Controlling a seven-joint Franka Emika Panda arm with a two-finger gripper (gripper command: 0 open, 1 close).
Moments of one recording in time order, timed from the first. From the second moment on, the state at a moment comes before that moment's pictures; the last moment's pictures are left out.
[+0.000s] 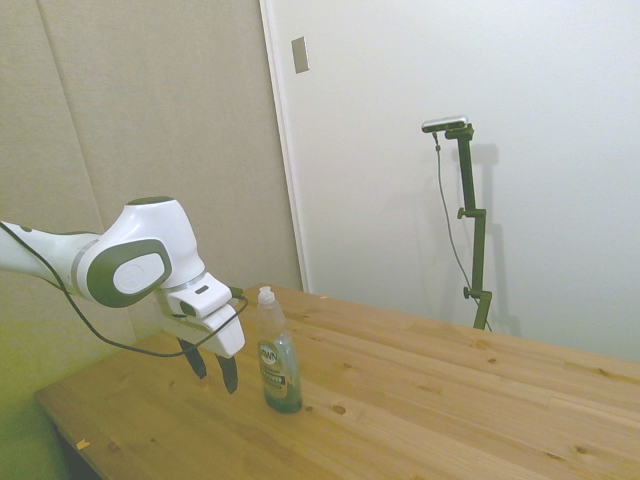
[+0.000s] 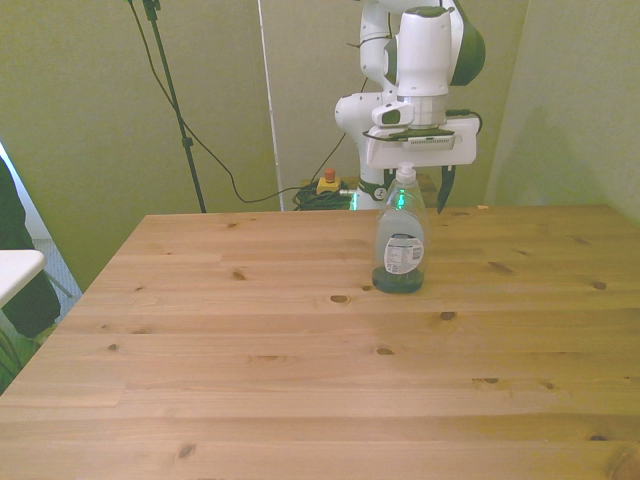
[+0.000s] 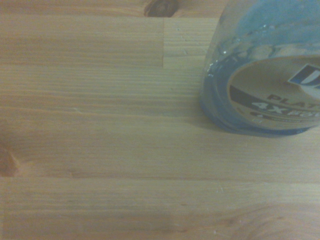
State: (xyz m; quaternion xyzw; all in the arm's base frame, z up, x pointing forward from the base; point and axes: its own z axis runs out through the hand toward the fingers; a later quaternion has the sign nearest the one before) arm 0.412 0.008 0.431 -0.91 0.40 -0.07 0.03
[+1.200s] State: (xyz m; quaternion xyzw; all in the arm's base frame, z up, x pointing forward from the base) arm 0.429 -0.026 0.461 -0.87 0.47 -0.14 0.05
